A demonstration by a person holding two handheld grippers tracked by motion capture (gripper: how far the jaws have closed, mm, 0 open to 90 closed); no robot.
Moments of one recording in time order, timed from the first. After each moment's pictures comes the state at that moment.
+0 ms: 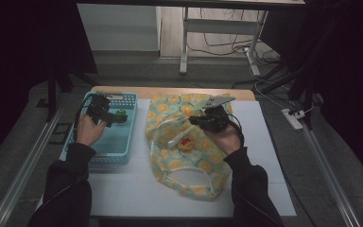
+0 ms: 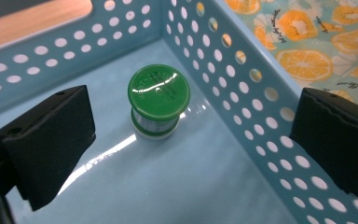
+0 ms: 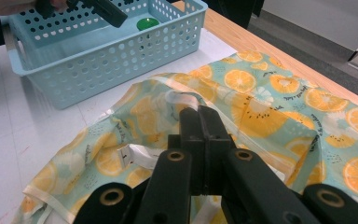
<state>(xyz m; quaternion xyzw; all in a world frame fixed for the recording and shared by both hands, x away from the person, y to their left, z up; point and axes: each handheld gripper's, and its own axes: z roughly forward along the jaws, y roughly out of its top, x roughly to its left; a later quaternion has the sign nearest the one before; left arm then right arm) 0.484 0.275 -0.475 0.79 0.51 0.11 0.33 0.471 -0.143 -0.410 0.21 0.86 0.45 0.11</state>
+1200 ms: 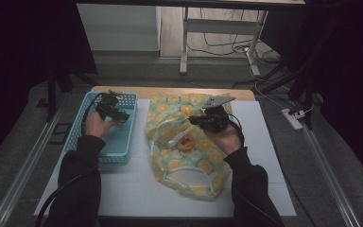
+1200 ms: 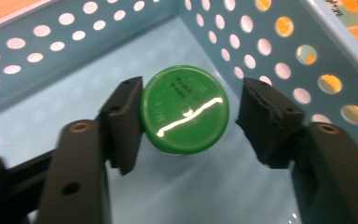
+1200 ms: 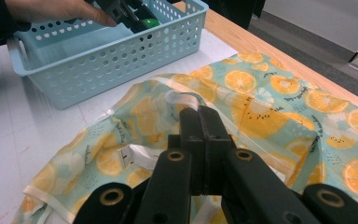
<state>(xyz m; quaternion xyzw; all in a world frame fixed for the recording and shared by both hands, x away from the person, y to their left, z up) 0.516 0.264 -0.492 0.81 0.51 0.10 0.26 0.471 -0.143 -0.409 0.20 0.86 0.45 0.11</state>
